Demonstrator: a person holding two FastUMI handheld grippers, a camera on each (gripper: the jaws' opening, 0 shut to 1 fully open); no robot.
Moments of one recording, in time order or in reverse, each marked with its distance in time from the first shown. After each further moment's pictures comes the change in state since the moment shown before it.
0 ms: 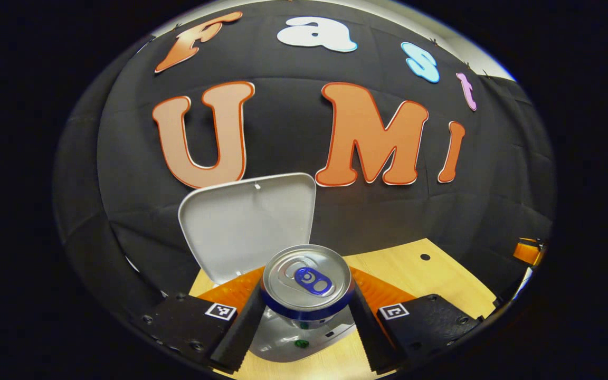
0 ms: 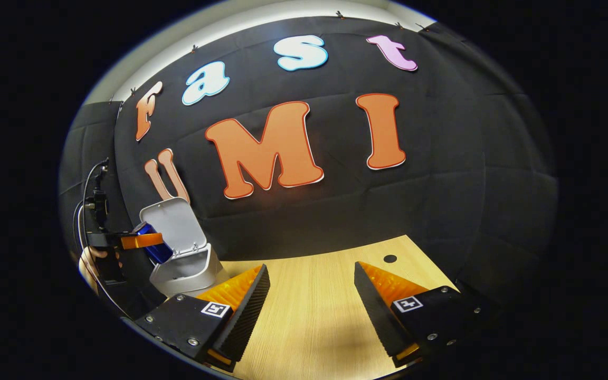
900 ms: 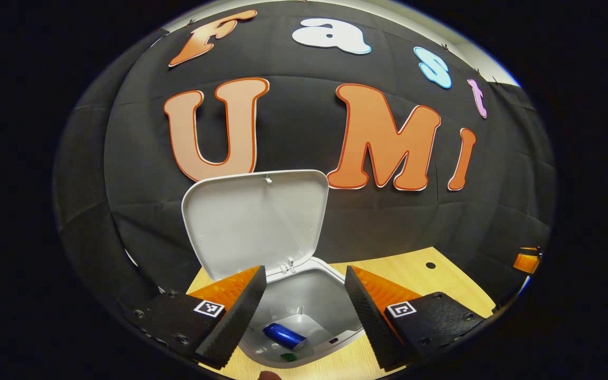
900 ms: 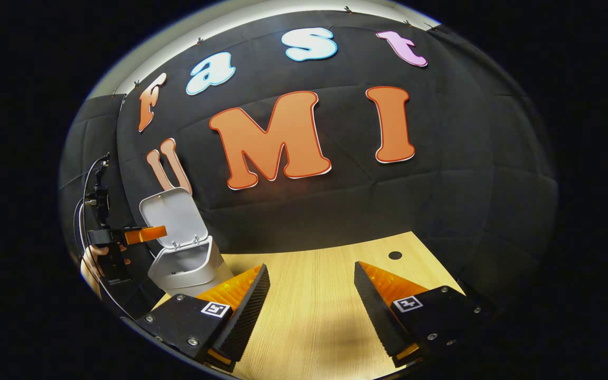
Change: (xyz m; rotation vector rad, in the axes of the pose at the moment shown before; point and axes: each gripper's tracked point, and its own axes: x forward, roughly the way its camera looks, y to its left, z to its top) left arm -0.001 0.007 0.004 -0.025 -0.055 0.054; right arm 0.015 0.016 -0.008 -0.022 0.036 0.022
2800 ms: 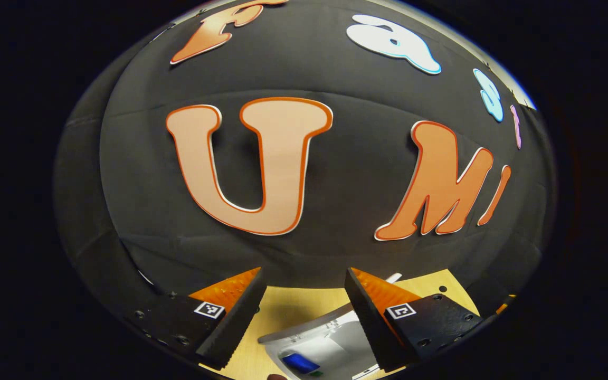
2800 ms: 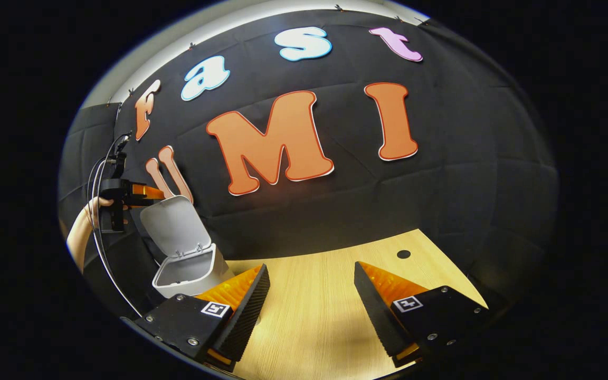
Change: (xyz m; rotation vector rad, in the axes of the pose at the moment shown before) left arm 0.076 0.092 0.131 -0.065 0.064 0.042; right arm 0.015 0.003 0.003 0.057 -0.011 0.008
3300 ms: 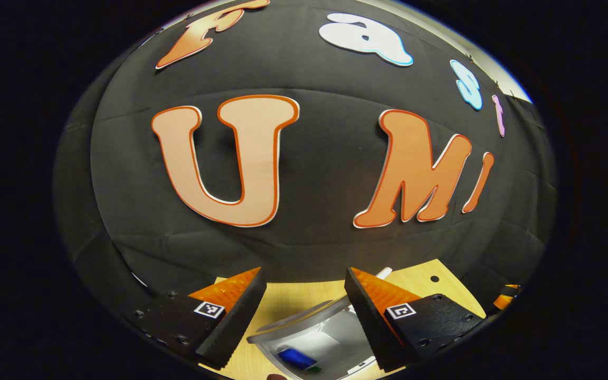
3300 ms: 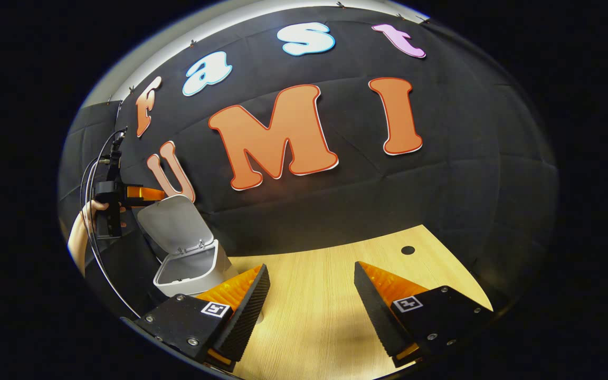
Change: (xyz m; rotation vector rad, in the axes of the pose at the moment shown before) left arm -0.028 -0.030 -0.024 0.062 -0.012 -0.068; right arm 0.005 0.013 -0.007 -0.007 0.024 0.028
